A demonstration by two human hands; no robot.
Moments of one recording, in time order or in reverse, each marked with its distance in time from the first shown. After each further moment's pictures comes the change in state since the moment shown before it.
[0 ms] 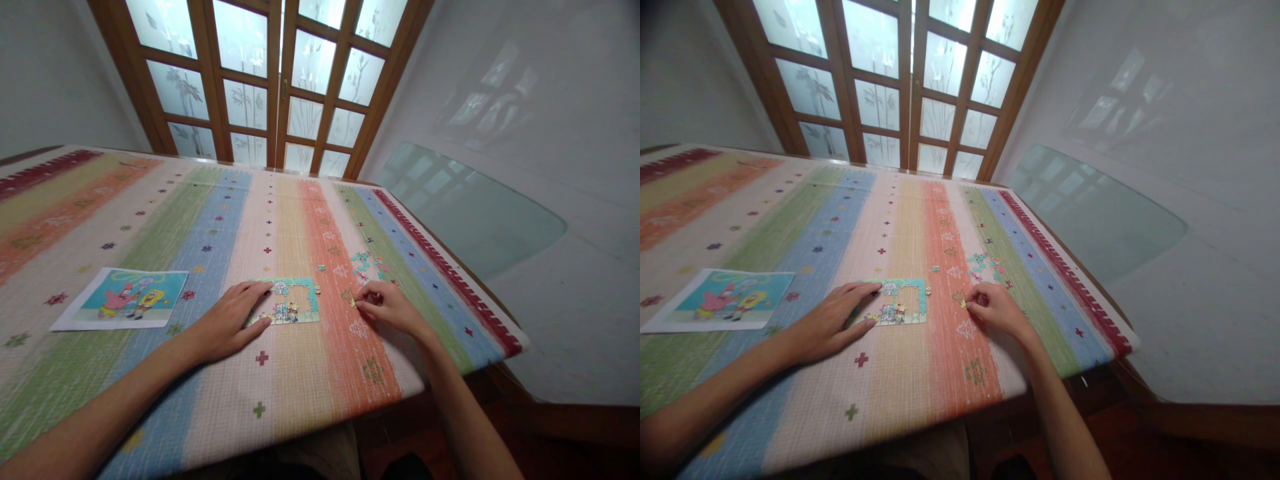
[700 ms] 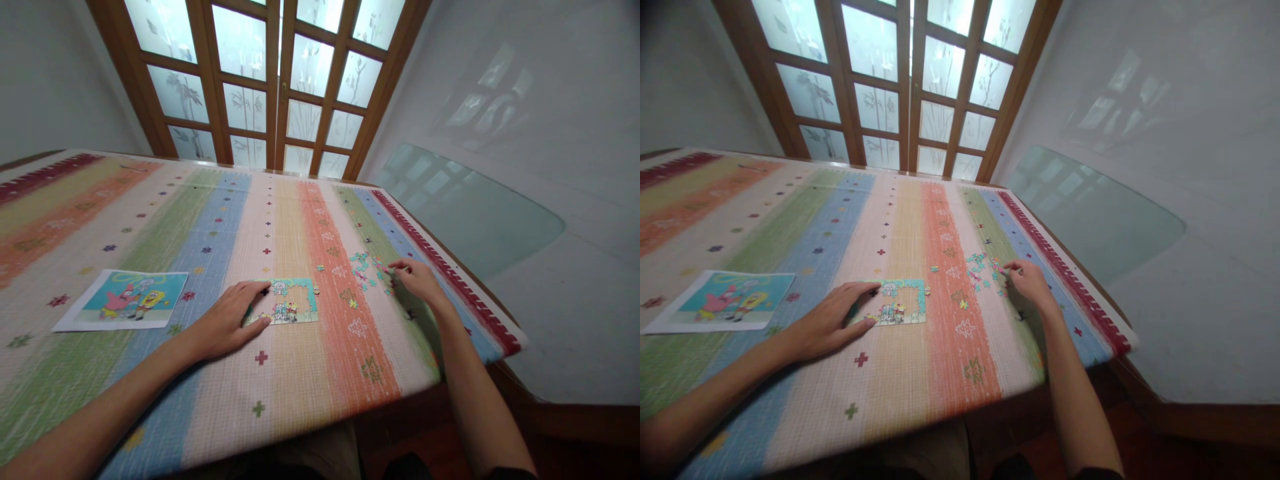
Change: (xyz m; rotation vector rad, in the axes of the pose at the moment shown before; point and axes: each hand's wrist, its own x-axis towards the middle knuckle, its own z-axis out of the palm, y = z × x) left_hand 0.002 0.000 -0.002 -0.045 0.003 -0.047; right_hand 0.025 0.069 -0.054 -0.282 0.351 0.273
